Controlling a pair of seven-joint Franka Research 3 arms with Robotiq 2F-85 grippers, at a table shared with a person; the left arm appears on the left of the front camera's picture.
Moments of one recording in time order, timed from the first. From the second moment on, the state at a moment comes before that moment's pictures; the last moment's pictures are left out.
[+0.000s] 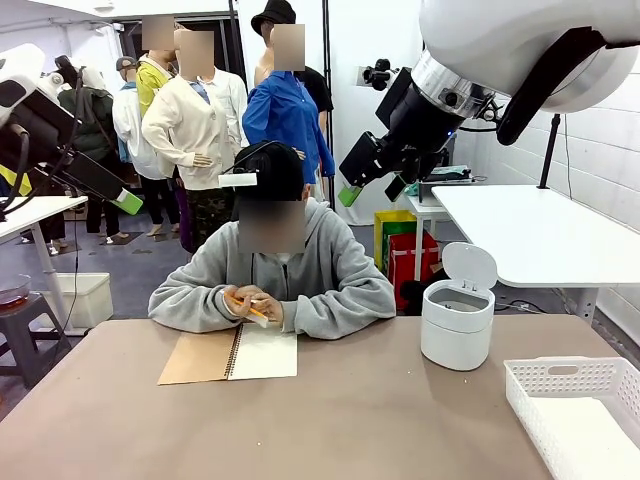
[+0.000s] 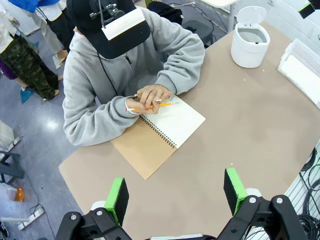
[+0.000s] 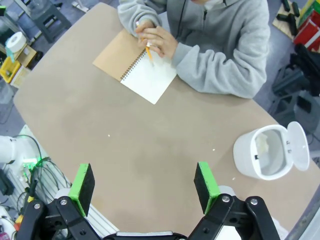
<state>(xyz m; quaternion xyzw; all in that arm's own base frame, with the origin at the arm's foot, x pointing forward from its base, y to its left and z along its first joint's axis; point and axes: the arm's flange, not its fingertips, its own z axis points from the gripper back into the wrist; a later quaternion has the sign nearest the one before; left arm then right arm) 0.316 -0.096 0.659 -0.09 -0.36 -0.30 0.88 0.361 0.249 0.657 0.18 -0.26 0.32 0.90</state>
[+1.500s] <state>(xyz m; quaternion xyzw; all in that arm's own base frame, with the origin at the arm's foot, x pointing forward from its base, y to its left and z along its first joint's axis) 0.316 -0.096 0.659 -0.09 -0.36 -0.30 0.88 0.361 0.249 0.657 0.18 -0.26 0.32 0.90</state>
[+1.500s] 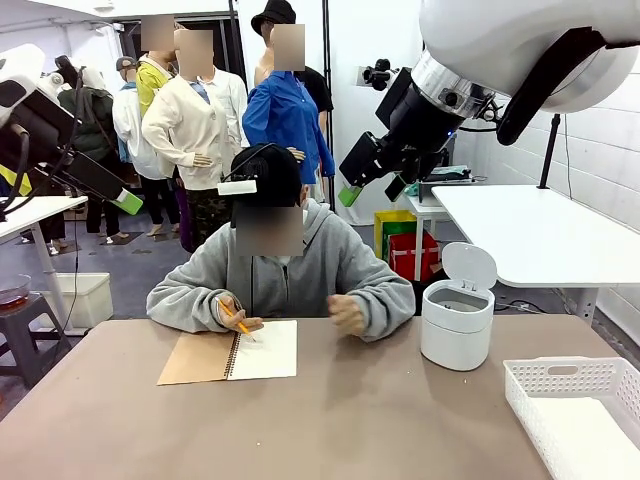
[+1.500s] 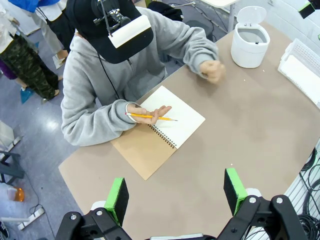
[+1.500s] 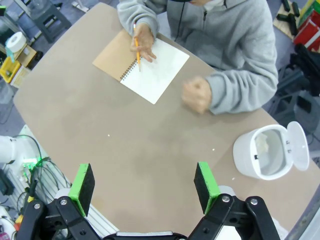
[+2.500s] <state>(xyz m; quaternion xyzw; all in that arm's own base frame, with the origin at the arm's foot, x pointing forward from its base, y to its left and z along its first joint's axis) 0.316 -0.096 0.659 -0.09 -0.36 -0.30 0.88 0.361 0.249 0.657 0.18 -0.26 0.32 0.90</state>
